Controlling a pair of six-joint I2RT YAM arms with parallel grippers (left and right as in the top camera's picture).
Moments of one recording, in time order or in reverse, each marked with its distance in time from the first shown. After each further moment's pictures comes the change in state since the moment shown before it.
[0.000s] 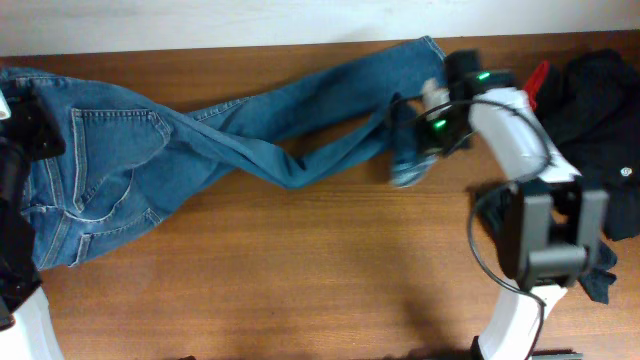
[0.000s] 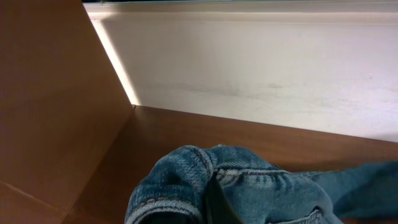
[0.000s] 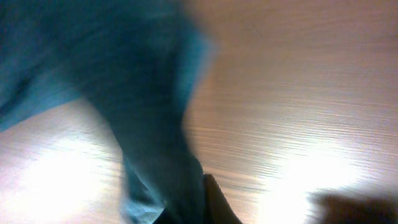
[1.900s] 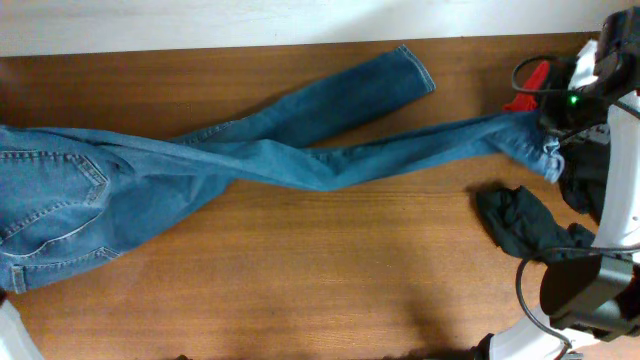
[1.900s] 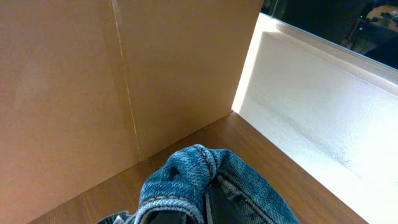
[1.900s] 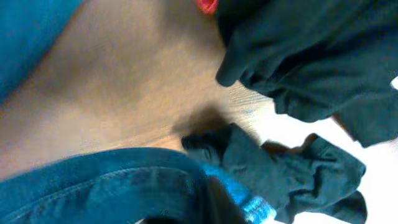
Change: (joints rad) left arm 0.248 -0.003 0.047 -0.014 -0.286 -0.315; right arm -0.299 -0.203 0.237 -0.329 0.108 0.088
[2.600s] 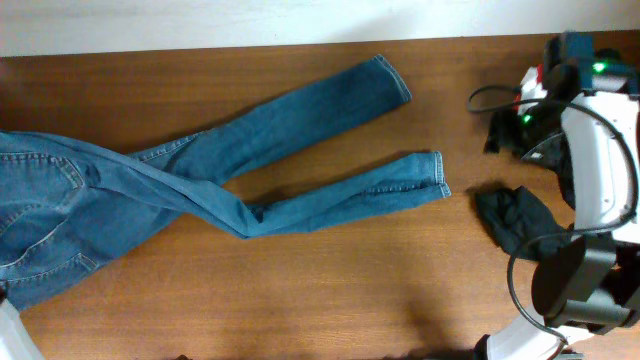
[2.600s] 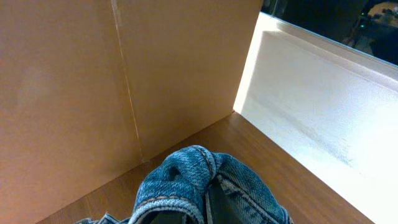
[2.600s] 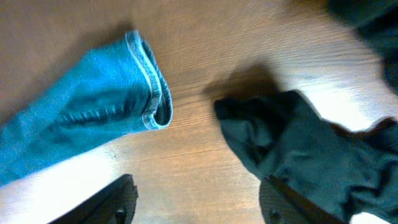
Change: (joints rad) left arm 0.002 0.003 0.000 0.003 0.002 0.019; right arm 0.111 0.013 -0.238 0.051 -0.051 -0.025
